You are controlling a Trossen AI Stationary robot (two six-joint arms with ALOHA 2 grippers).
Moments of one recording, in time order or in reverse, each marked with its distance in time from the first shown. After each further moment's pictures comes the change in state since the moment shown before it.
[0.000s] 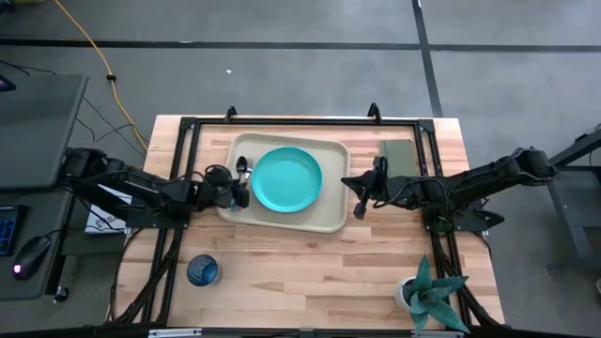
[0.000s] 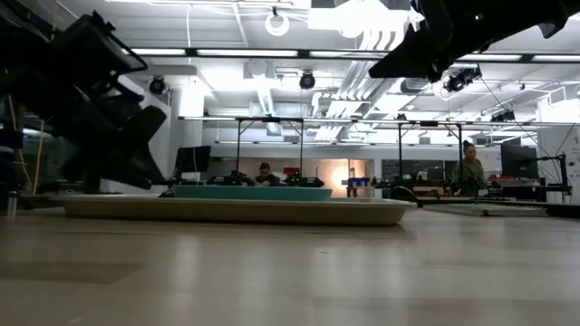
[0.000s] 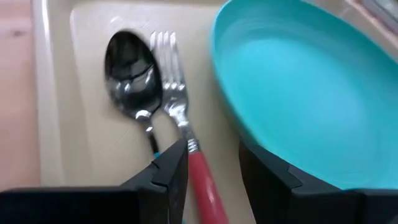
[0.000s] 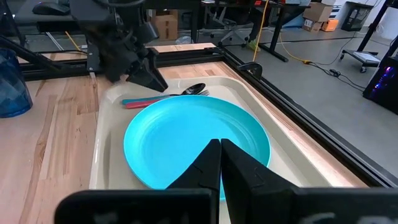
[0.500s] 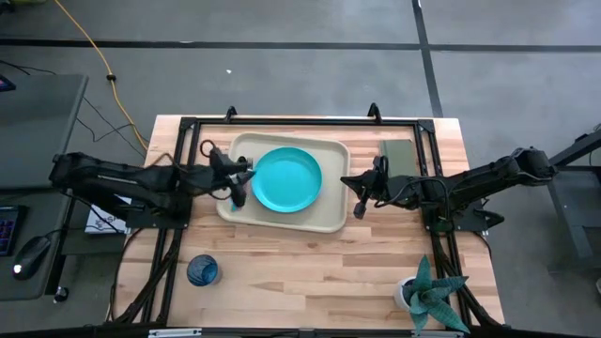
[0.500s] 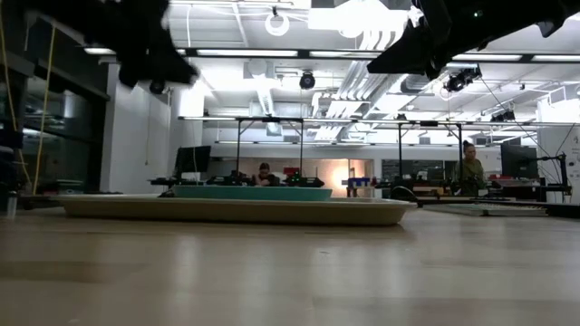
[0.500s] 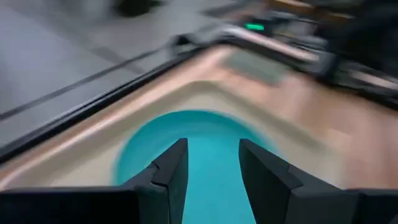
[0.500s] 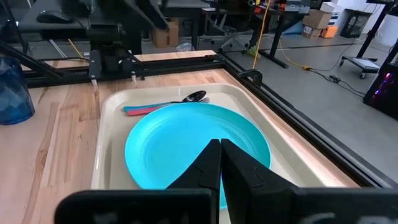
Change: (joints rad) left arm -0.003 -0.267 0.312 -0.148 0.103 0.644; right arm 0.000 0.000 0.000 0.033 0.000 -0.018
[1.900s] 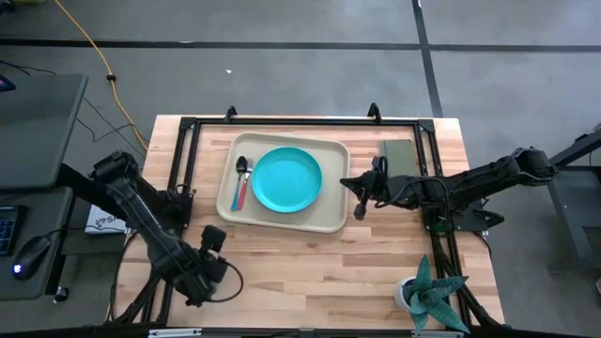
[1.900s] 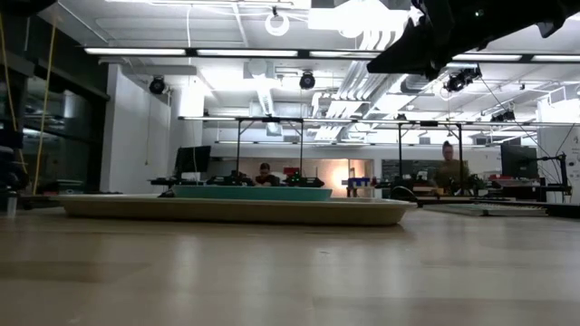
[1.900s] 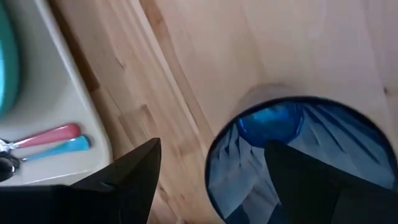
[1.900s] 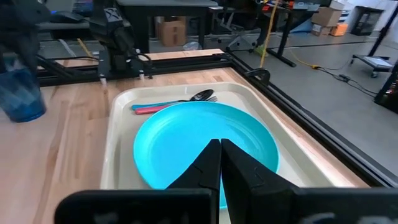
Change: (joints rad) left arm -0.823 0.713 0.660 -1.102 0.375 -0.072; right arm 0.000 0.000 0.000 -0.003 -0.029 0.008
